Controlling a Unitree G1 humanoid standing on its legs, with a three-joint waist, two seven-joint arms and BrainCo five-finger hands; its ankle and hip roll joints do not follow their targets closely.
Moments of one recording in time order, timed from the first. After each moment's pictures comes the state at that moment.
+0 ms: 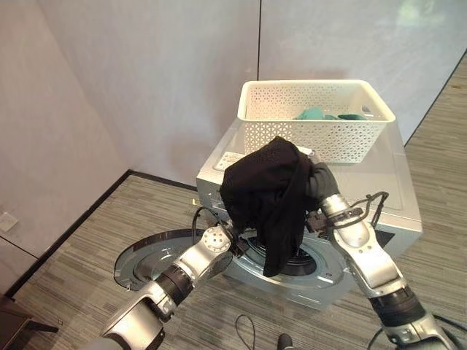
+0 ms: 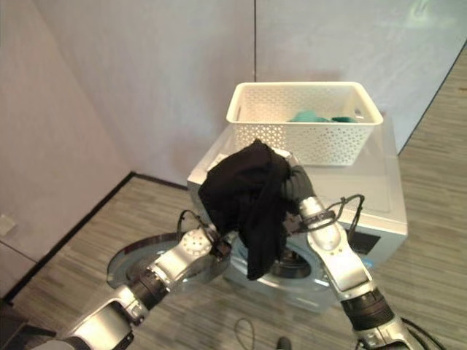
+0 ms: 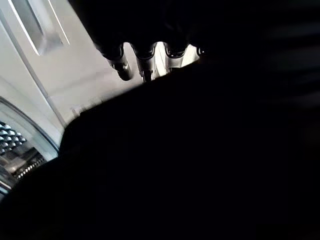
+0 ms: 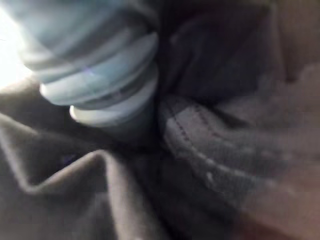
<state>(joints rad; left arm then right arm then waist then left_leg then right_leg) -0.55 0.19 -0.71 0.42 -0.27 0.00 -0.07 -0.31 -0.48 0.26 -0.13 0.18 -0.02 -0.10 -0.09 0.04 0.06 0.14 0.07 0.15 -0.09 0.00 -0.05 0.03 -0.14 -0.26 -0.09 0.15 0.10</state>
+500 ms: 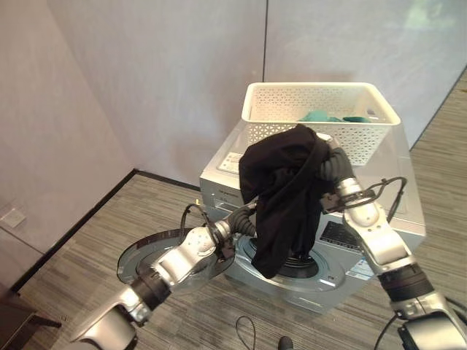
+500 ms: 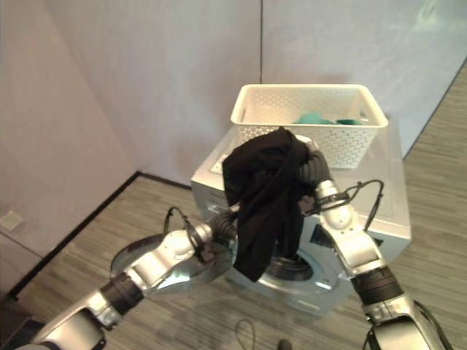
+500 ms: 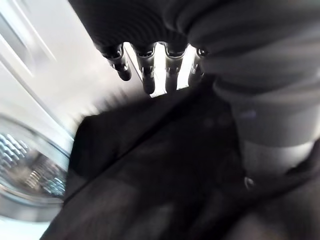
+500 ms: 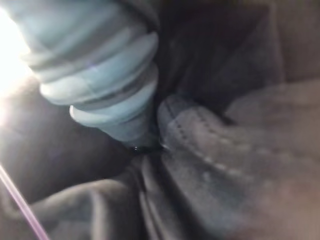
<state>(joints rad) -0.48 0.46 -0.72 0.12 -0.14 -0.05 -0.17 -0.42 -0.59 0.22 0.02 0.18 -0.02 -0.13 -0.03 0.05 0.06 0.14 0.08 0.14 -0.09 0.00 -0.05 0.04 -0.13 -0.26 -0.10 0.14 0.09</state>
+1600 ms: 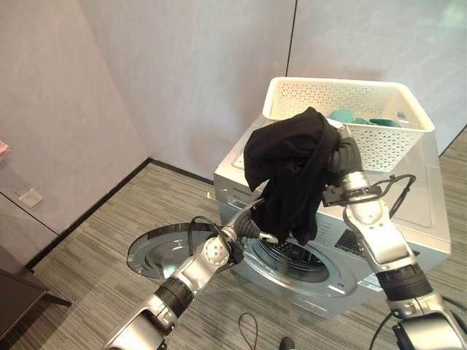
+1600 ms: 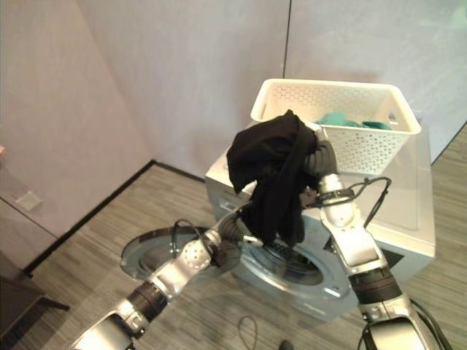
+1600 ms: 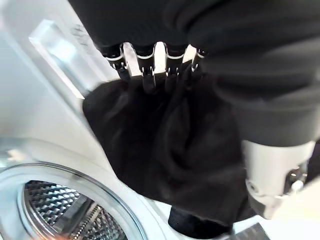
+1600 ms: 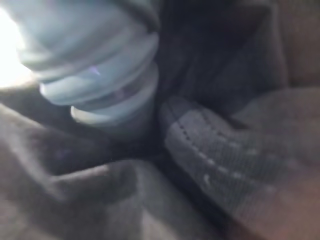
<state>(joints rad) -0.44 0.15 -0.59 0.48 0.11 -0.04 0.07 -0.42 -0.52 0.18 -0.04 0.15 -0.02 -0.20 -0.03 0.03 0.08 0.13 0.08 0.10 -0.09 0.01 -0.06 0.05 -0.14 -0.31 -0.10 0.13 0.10</state>
